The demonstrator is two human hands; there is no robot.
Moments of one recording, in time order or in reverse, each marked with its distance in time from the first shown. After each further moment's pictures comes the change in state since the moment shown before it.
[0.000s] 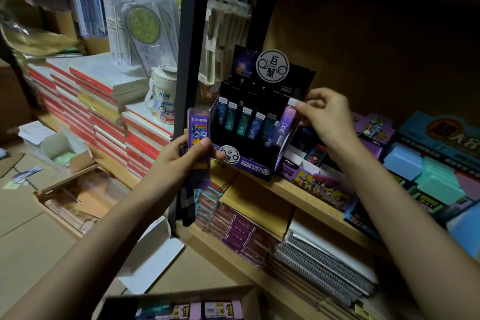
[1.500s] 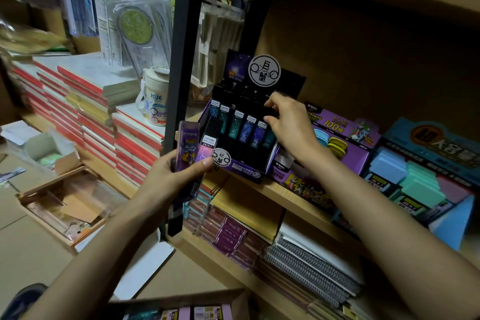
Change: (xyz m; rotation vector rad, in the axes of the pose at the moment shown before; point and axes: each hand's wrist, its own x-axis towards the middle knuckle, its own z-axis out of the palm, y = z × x) left_hand -0.011 -0.006 0.008 0.116 0.137 -0.072; right_hand 0.019 0.019 0.032 -0.606 -0.068 -0.321
